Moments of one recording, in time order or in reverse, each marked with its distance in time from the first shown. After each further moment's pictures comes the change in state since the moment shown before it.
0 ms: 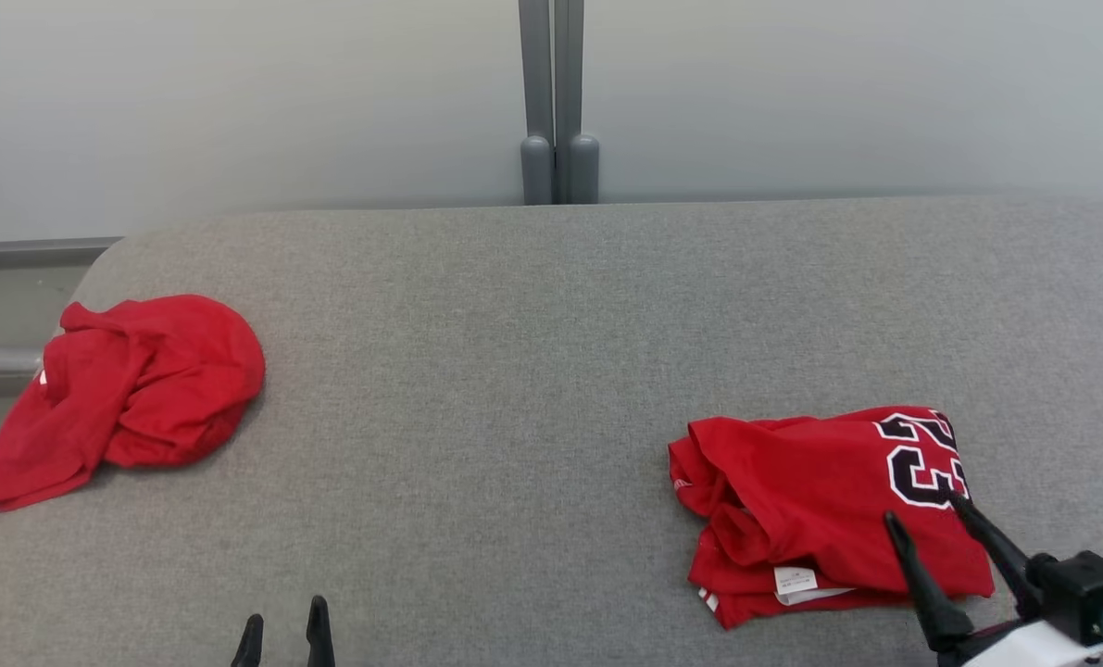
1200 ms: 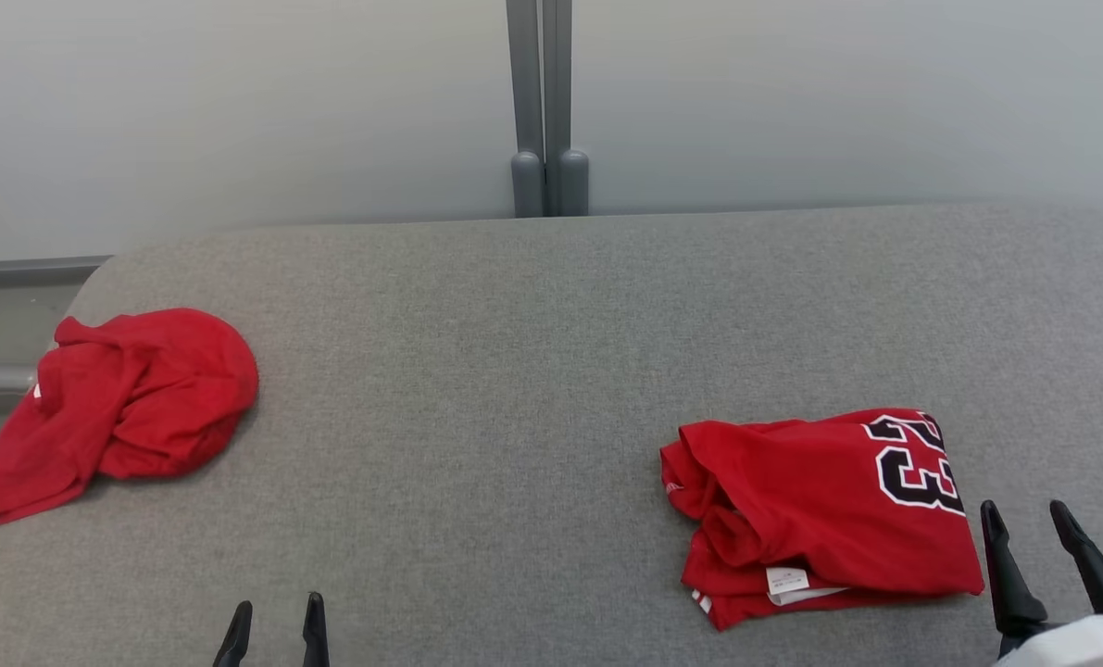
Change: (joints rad) left arm 0.033 0.000 0.050 -0.080 0.186 -0.043 0.000; right arm 0.014 0.106 -0.249 0.131 -0.026 0.000 -0.045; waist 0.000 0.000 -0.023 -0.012
